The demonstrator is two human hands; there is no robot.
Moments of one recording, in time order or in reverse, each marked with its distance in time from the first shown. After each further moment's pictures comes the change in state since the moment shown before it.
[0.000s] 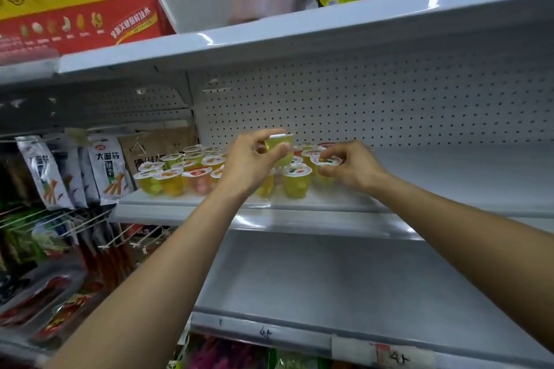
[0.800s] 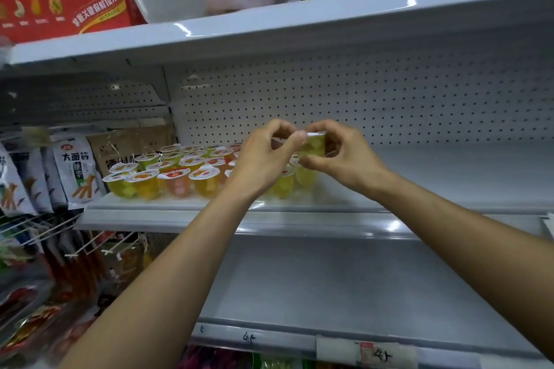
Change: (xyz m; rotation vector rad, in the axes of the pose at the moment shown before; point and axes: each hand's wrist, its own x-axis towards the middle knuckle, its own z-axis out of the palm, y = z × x) left_hand 0.014 0.005 0.037 0.022 -0.086 0.150; right_hand -0.031 -0.037 -0.025 0.288 0.040 -0.174
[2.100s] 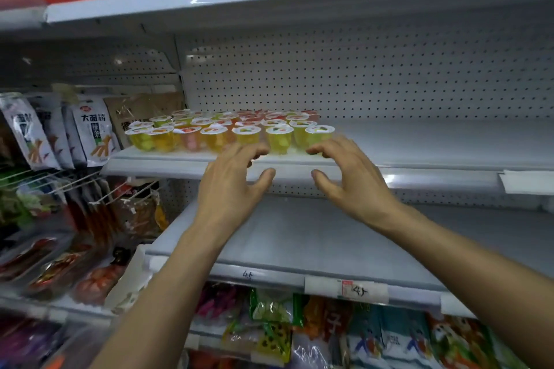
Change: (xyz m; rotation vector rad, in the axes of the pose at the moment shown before) left_hand -0.138 -0.004 -0.025 0.510 0.142 0.114; right_hand -0.118 -0.013 0.007 -0.518 -0.005 -0.216
